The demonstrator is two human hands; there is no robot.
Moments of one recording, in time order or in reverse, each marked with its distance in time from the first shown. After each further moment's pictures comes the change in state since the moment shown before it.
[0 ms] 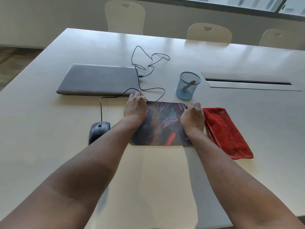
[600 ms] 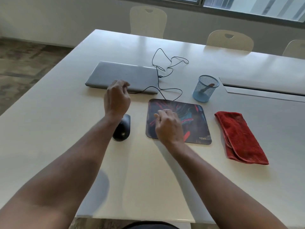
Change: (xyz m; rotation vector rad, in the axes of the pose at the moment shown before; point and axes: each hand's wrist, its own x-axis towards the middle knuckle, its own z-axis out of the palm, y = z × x) left_hand -0.043 -0.091 -0.080 -0.288 0.525 -0.153; right_hand -0.106 -0.101 0.007 0.146 -0.160 -0.420
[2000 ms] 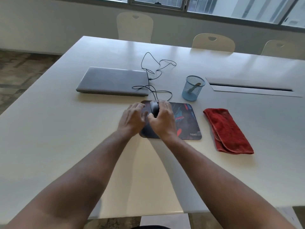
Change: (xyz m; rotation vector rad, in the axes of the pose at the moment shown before) left_hand -0.062 0.027 0.040 0.102 -0.500 0.178; right_hand 0.007 -0.011 -0.021 0.333 0.093 0.207
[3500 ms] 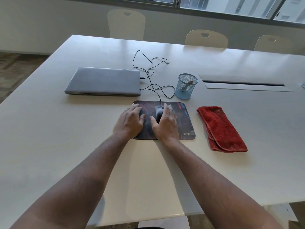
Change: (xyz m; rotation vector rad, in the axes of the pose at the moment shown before) left_hand 0.006 0.001 0.026 0.026 -0.055 0.005; right_hand 0.007 0.053 0.001 -0.122 0.031 0.057
